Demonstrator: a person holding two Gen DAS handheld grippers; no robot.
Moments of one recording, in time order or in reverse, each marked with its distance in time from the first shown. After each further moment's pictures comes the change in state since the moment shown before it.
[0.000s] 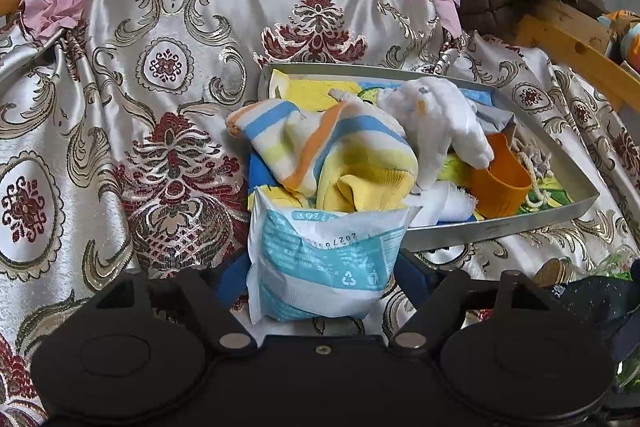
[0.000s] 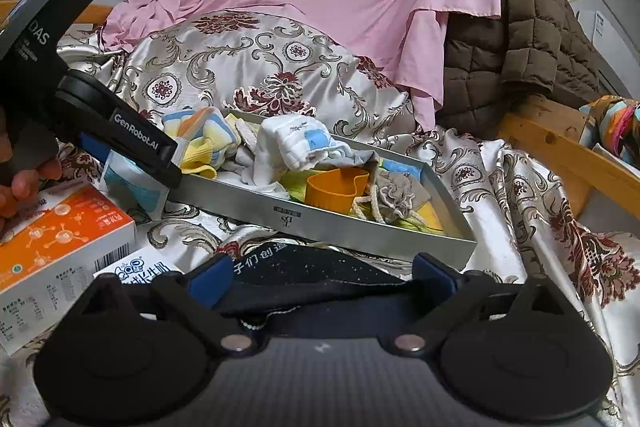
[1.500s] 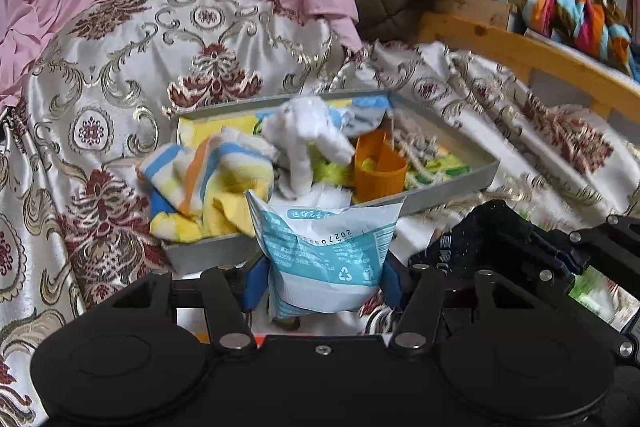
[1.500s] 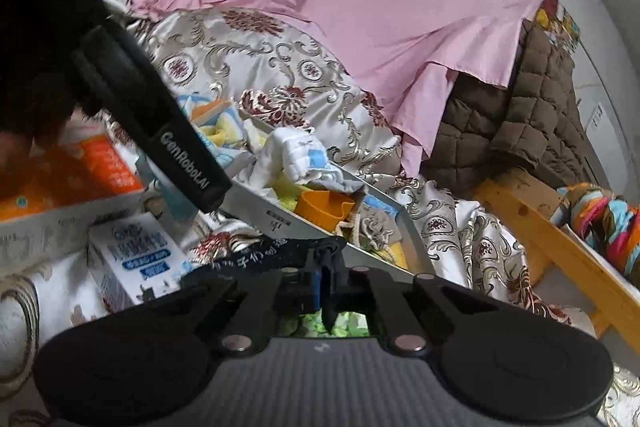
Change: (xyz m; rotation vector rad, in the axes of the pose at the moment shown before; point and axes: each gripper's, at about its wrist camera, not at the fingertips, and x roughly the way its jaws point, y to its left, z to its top) left arm -0.047 -0.064 -0.021 0.188 -0.113 -0.138; right arm -0.015 0.022 -0.008 -0.238 -0.080 -0.111
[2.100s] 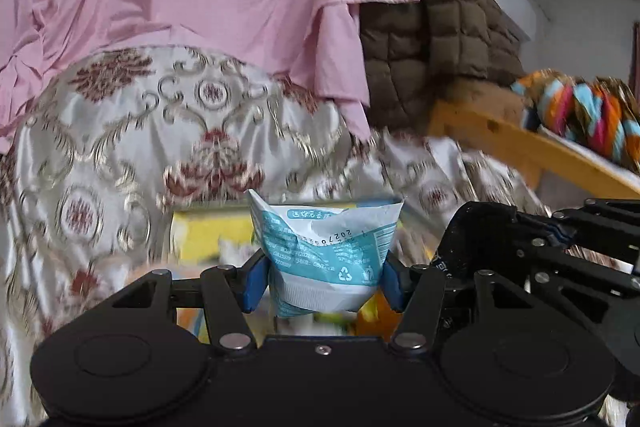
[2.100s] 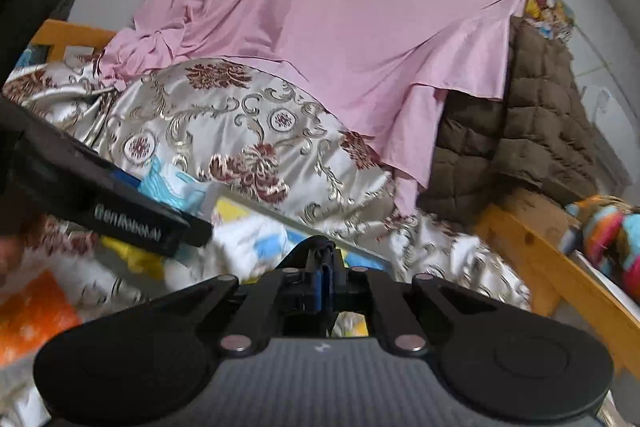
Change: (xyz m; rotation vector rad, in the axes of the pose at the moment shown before) left arm 0.024 0.016 0.083 -0.090 -0.198 -0.012; right arm 0.039 -0.088 0.073 0.110 -0.056 0.092
